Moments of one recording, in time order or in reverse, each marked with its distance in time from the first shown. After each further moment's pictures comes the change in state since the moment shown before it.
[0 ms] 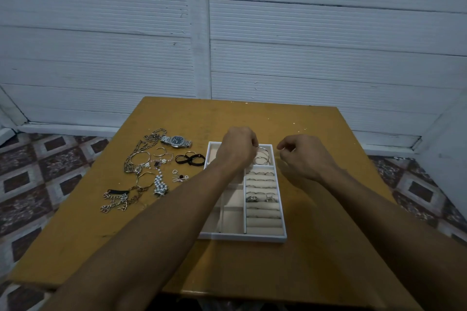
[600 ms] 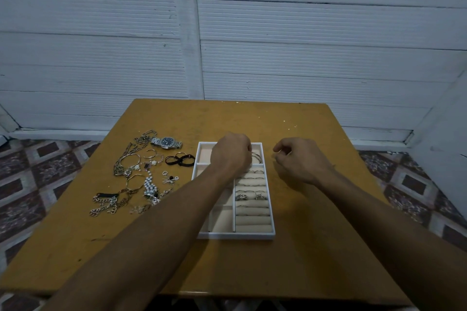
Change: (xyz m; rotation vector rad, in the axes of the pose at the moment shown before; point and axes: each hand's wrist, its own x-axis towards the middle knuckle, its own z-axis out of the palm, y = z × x) left_hand -0.008 0.006 0.015 0.214 -0.002 0.010; right_hand -0.011 0.015 0.000 0.023 -0.008 0.032
